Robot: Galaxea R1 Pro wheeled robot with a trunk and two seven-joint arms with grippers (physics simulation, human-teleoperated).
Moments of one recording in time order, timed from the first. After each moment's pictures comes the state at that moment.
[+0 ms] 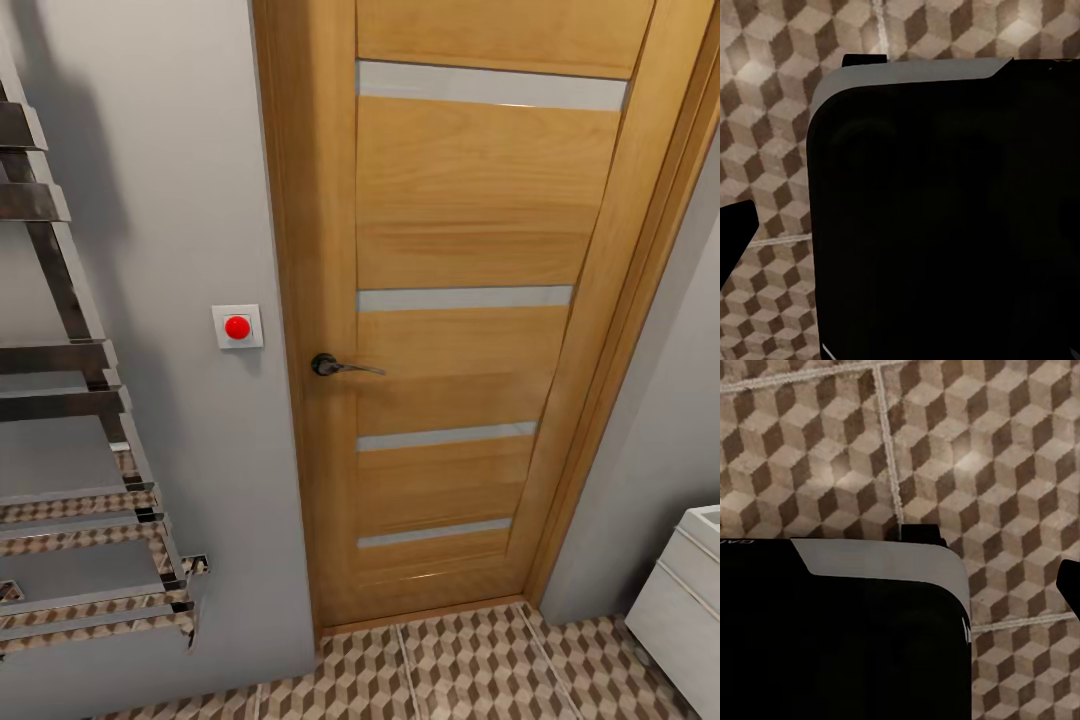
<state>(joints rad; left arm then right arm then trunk) -0.02 -0.01 0.00 -0.08 0.01 -0.01 -0.01 -0.07 0.00 0.00 -0.11 -0.01 -0.13 0.00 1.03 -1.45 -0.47</state>
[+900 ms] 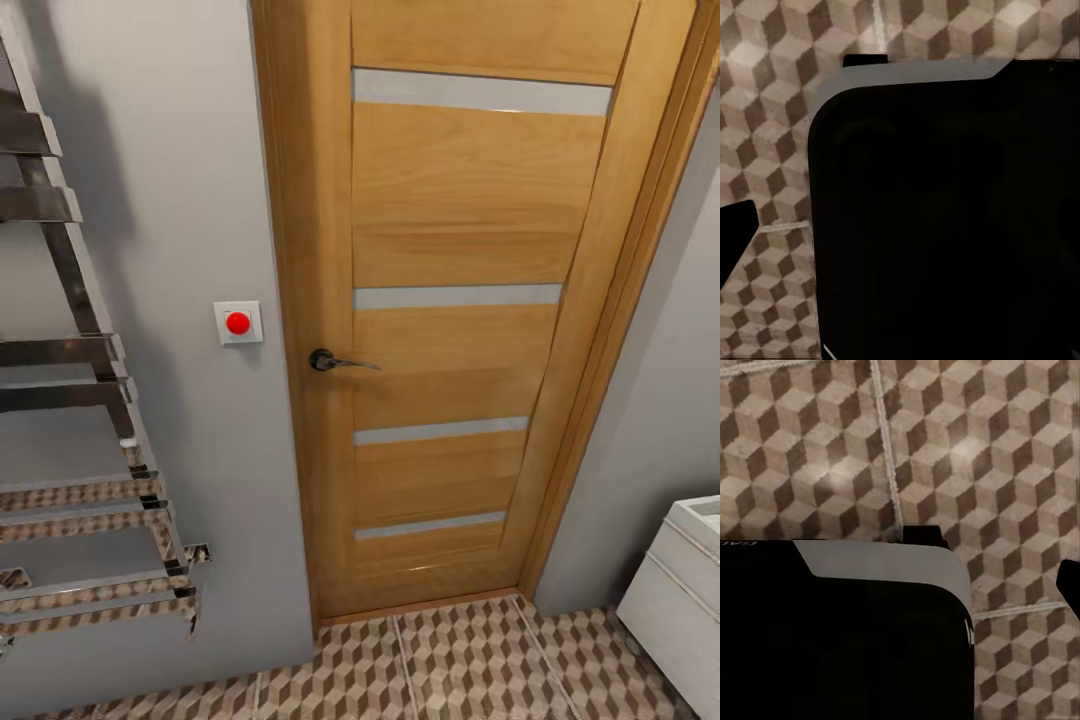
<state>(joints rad) -0.02 -0.01 0.00 -0.08 0.01 -0.01 0.00 -0.07 0.00 0.00 -0.11 -0.01 -0.14 0.00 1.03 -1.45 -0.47</state>
